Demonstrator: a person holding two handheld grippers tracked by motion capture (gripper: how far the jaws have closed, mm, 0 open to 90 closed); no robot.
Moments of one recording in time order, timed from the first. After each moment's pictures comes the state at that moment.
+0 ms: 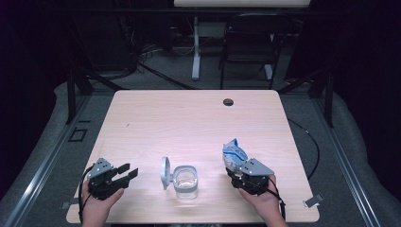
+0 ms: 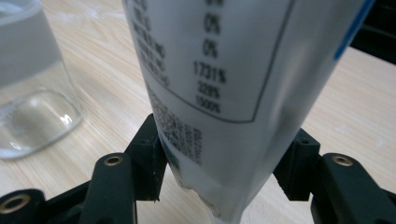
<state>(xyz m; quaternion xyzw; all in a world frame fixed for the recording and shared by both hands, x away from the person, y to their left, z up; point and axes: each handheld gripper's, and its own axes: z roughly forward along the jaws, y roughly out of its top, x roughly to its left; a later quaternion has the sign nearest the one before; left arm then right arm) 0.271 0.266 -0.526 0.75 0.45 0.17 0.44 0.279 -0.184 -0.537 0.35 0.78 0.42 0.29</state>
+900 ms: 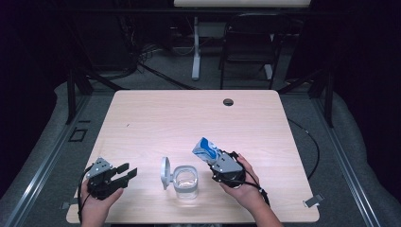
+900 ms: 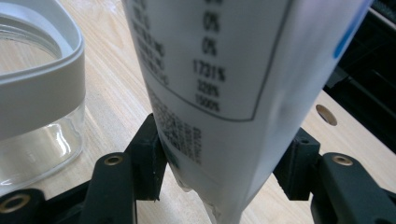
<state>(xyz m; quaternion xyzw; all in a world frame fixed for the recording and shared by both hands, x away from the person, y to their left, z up) 0.272 0.269 -0.526 0.75 0.45 0.17 0.45 0.295 -0.123 -0.523 0.24 0.83 0.37 0.36</state>
